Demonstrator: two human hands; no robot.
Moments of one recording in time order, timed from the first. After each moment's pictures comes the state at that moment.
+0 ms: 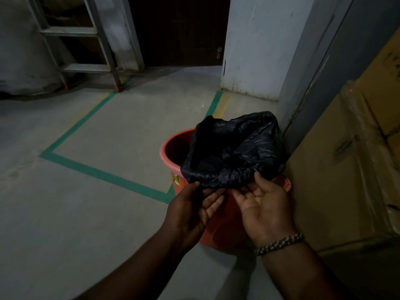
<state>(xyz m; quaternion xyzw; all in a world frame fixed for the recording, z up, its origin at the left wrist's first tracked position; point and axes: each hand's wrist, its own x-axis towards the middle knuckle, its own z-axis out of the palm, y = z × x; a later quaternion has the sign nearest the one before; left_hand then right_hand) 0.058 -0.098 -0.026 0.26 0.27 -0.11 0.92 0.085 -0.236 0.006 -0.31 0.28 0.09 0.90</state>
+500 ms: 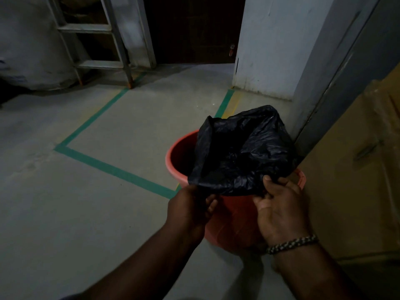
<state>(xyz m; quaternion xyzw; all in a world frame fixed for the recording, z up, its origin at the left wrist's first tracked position) 0.058 -0.087 -0.025 0.31 0.40 -0.03 0.86 0.102 -0.239 -0.013 -0.41 0.30 0.00 0.86</state>
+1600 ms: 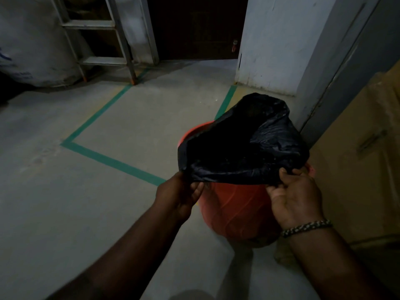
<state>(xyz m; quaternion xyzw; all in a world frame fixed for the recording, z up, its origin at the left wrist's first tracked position) 0.059 -0.048 -0.017 0.32 0.42 0.01 0.85 0.111 -0.258 -0.015 -0.38 0.30 -0.02 0.88</state>
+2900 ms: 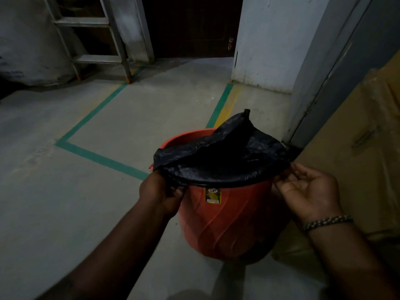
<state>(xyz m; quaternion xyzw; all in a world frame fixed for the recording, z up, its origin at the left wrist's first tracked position) 0.063 -0.025 -0.024 0.23 0.41 0.06 0.88 0.114 -0.300 -0.009 -0.28 0.30 0.07 0.91</state>
